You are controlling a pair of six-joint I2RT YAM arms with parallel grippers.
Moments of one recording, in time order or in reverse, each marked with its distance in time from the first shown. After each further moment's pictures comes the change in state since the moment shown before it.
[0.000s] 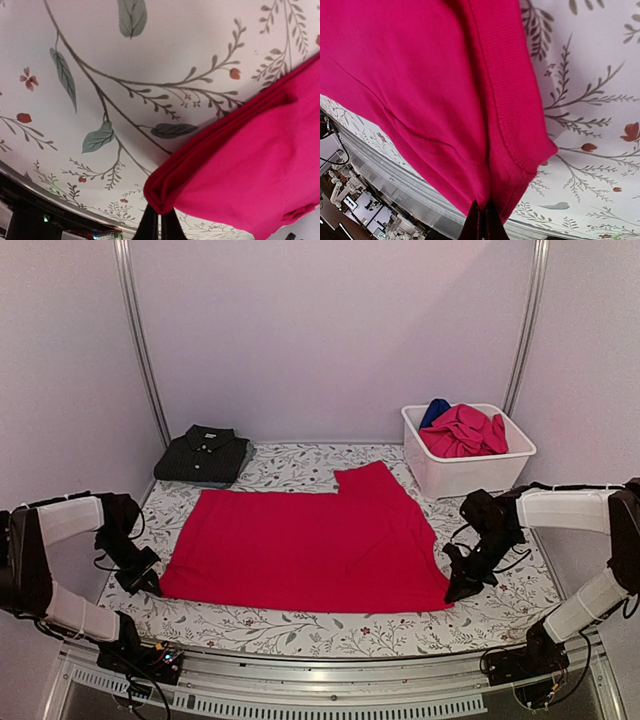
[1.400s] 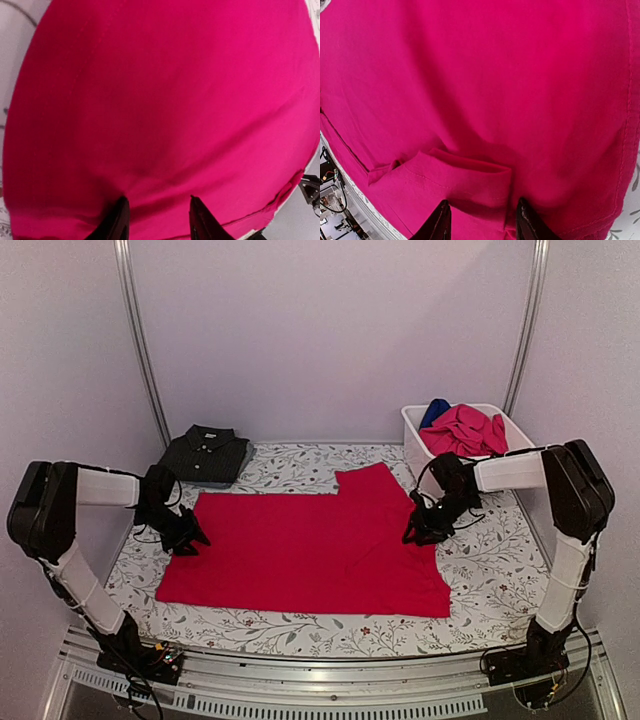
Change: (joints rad) left arm -0.198 0.361 0.204 0.475 0.140 0.172; right arm -0.026 0.446 0.422 0.307 0.071 -0.092
